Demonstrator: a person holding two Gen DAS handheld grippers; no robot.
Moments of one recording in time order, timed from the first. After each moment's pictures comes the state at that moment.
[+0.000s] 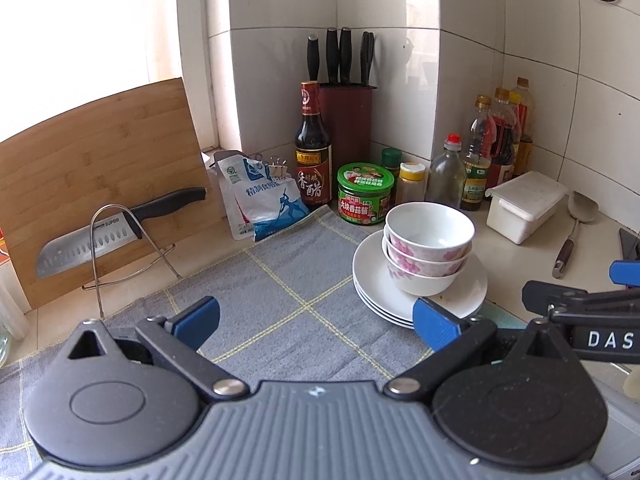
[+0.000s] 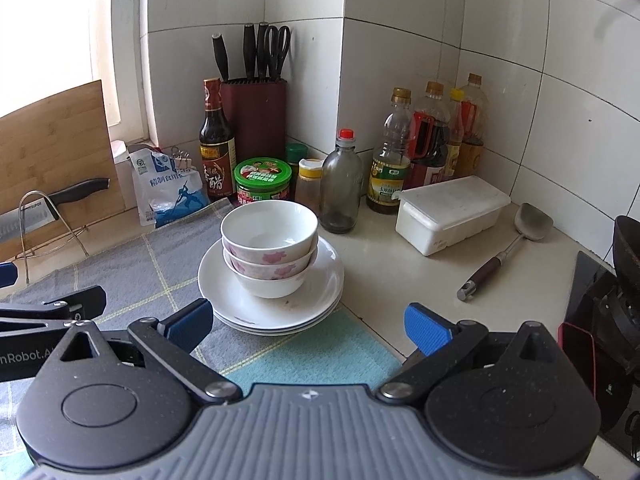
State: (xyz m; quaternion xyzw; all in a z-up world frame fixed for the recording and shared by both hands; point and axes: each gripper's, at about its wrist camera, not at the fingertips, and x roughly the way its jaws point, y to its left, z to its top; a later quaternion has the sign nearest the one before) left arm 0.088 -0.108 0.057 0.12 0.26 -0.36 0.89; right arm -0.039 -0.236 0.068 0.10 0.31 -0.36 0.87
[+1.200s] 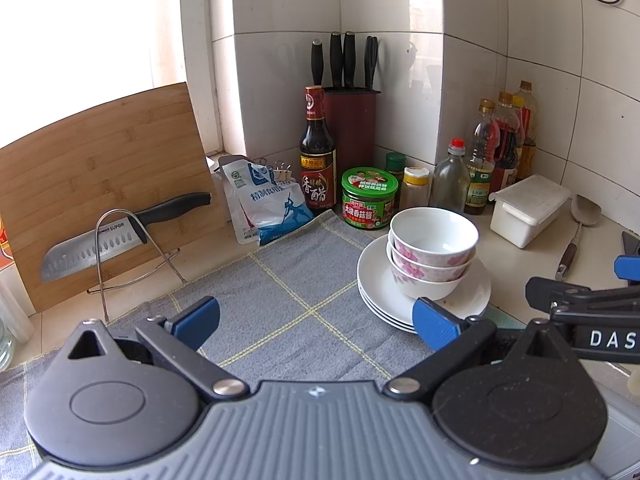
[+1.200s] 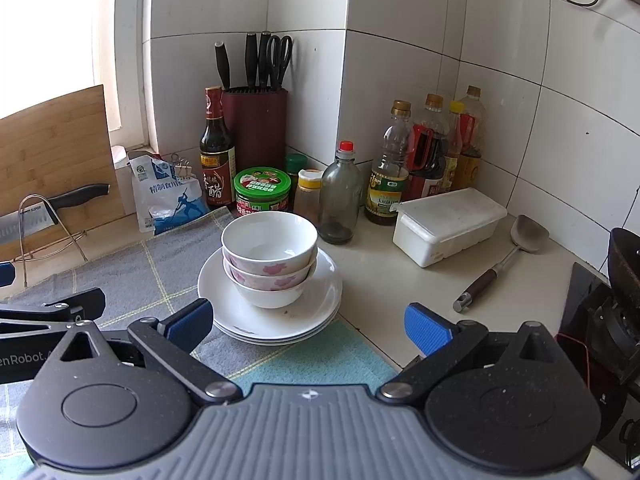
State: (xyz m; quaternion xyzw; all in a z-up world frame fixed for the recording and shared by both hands) left arm 0.089 -0.108 0.060 0.12 0.26 -0.36 0.89; right arm -0.037 -0.234 0.074 0.09 0.31 -0.36 0.87
